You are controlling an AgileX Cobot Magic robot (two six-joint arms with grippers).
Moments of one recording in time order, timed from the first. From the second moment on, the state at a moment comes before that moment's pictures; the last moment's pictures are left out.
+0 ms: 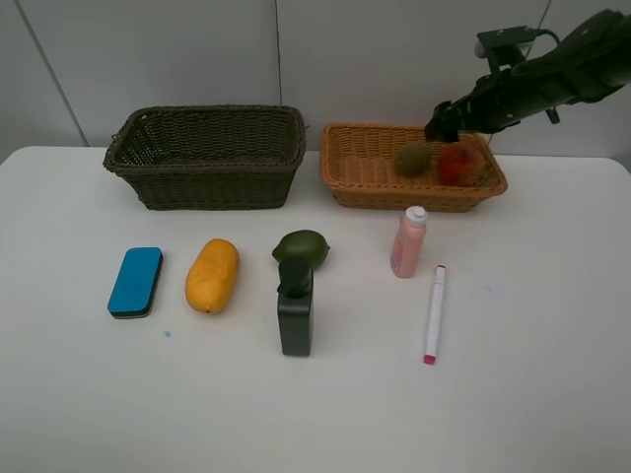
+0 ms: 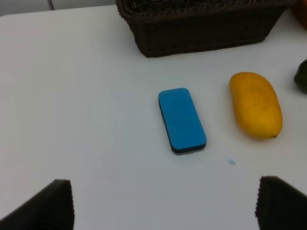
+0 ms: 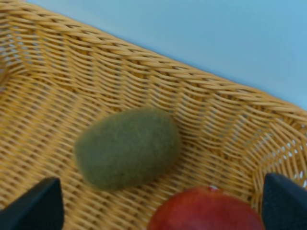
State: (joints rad) left arm 0.01 -0.01 -0.50 -0.08 1.06 0.14; right arm 0.04 2.02 -1.42 0.65 0.36 -0.91
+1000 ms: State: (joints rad) left arm 0.01 -0.01 -0.50 -0.08 1.06 0.14; right arm 0.04 1.66 -1.42 0.36 0.79 -0.54
